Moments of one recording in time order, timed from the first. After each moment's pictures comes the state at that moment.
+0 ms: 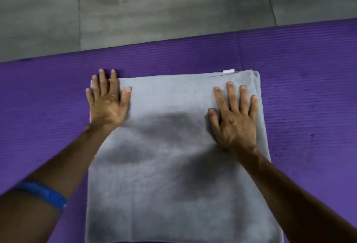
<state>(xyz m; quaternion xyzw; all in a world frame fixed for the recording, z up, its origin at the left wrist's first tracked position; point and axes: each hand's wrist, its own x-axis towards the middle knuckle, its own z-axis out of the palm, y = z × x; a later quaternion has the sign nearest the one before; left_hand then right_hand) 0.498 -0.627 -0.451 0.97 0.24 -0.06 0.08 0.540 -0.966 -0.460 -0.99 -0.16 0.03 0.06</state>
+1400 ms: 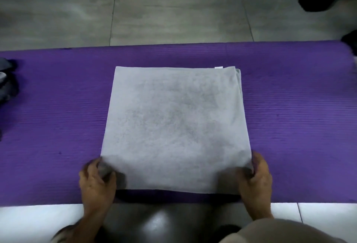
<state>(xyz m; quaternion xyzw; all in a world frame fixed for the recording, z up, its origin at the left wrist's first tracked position) 0.185 -0.715 -0.422 0.86 0.43 0.06 0.26 0.325 -1.083 -0.409 -0.91 0.17 0.10 0.38</state>
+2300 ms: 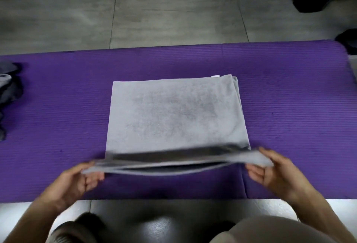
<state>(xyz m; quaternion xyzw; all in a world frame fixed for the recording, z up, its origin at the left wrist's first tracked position) 0.198 -0.674 -0.333 0.44 0.55 -0.12 0.70 0.384 -1.128 -0.331 -0.50 0.35 0.39 0.69</state>
